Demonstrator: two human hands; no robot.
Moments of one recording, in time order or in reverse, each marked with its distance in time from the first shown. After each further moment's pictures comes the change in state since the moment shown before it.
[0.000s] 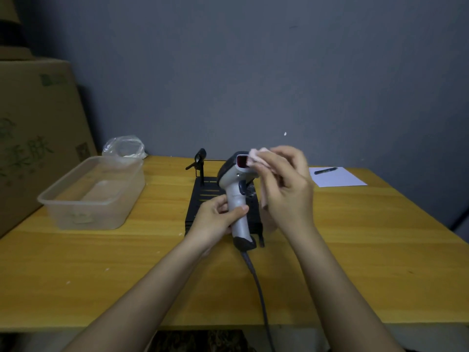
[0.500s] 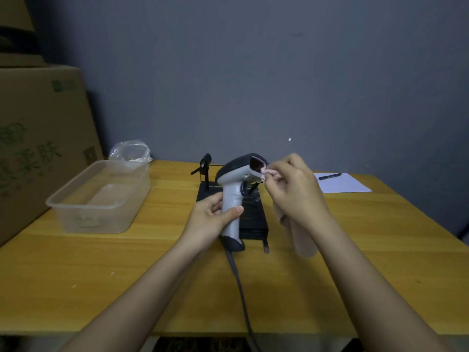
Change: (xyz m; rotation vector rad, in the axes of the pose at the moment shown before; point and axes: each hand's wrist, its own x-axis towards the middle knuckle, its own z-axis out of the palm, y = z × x) left_hand 0.001 0.005 -0.018 -0.007 0.035 0.137; right_hand 0.024 0.024 -0.008 -0.362 -0.347 0.025
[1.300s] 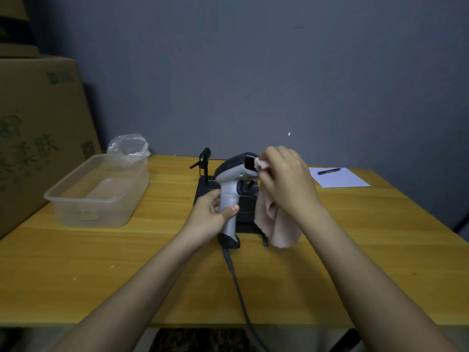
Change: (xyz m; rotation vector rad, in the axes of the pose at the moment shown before) left_hand -0.001 0.002 -0.001 0.181 -0.043 -0.042; right_hand 0.006 -0.013 0.006 -0.161 0.007 -0.159
